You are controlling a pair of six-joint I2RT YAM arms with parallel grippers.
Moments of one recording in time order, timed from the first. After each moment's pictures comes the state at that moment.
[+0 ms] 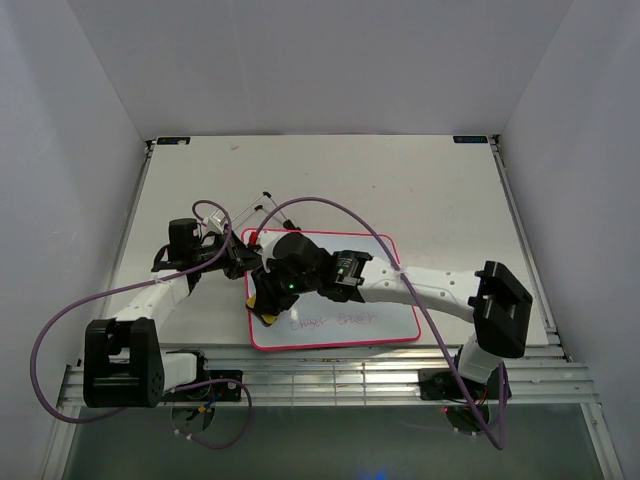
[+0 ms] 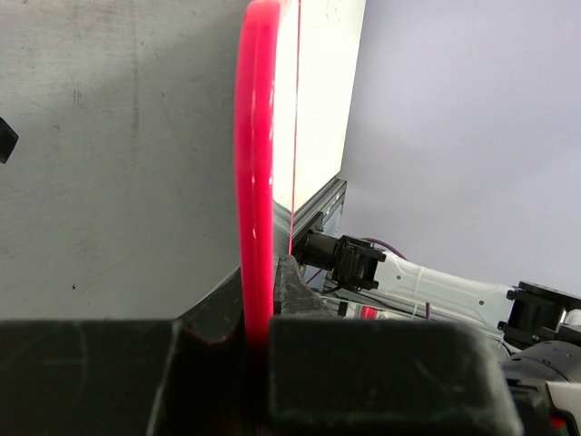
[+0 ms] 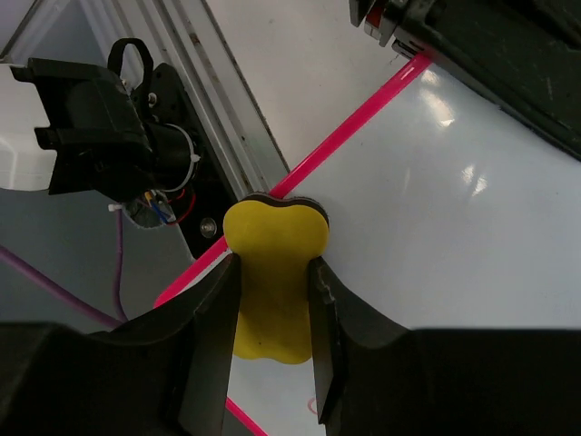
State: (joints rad) left arm -0.01 1.23 0.56 -0.06 0.95 -0.80; right arm 1.21 1.66 1.29 -0.27 -0.21 0.43
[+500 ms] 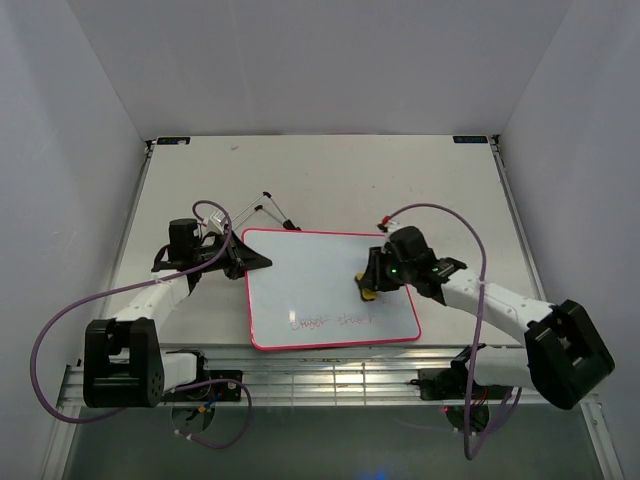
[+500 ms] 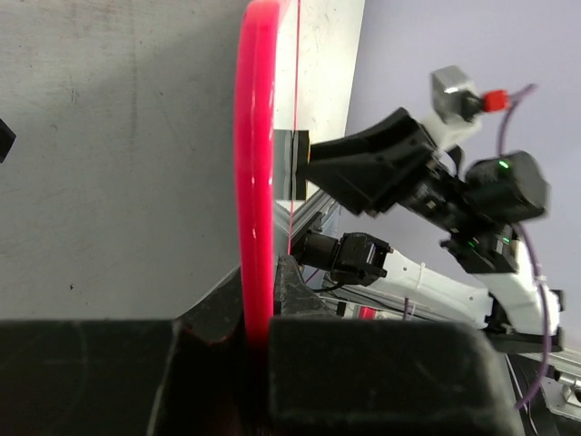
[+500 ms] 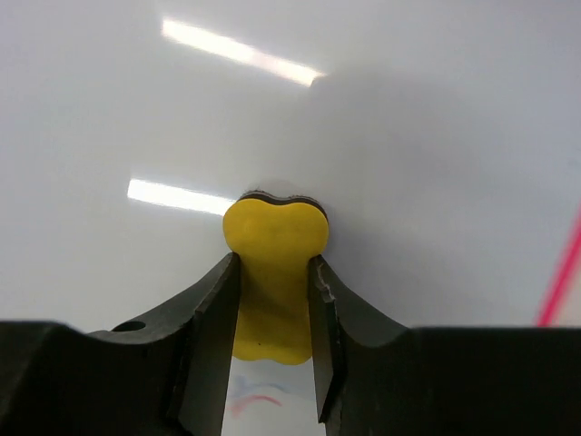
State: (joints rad) left arm -0.01 1.23 0.56 -0.06 0.95 -0.80; right arm 0.74 1.30 0.71 -0.20 -0.17 0.46
